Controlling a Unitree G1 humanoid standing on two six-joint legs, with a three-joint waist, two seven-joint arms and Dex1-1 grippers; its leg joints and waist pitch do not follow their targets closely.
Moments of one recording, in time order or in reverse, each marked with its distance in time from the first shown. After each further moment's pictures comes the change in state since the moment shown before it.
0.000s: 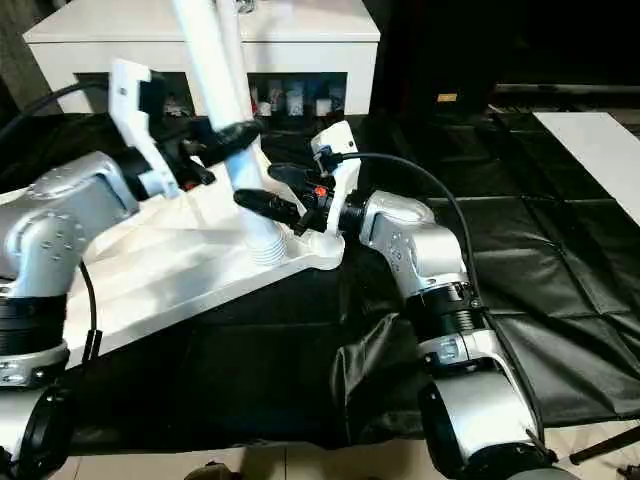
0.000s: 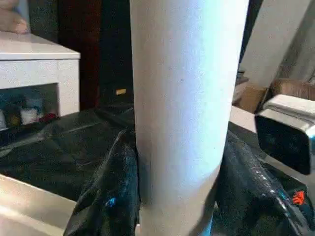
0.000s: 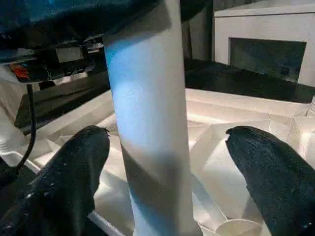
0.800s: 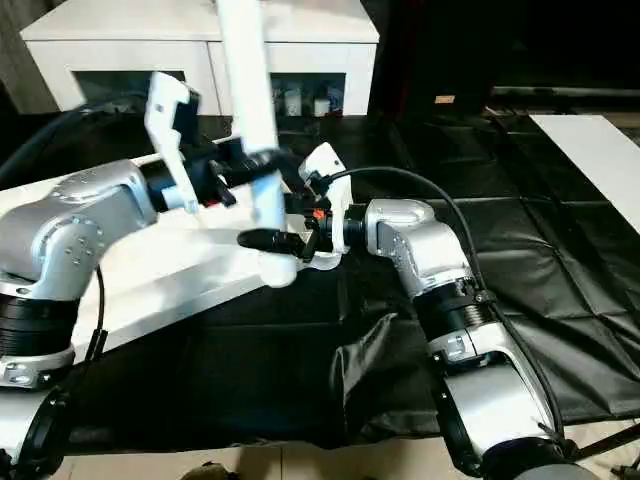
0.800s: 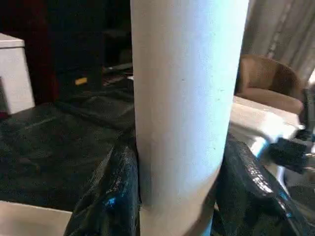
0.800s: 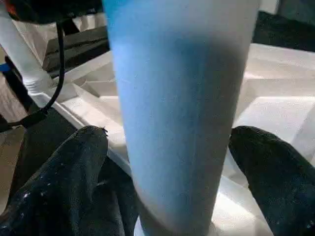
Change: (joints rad) left arm -0.003 0.020 -0.095 0.002 0.011 -0.007 -0.138; right arm -0.018 -0.058 0.108 0.049 -0.062 0.040 0.167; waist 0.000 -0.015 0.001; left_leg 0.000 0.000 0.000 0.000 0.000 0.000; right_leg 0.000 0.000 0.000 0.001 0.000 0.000
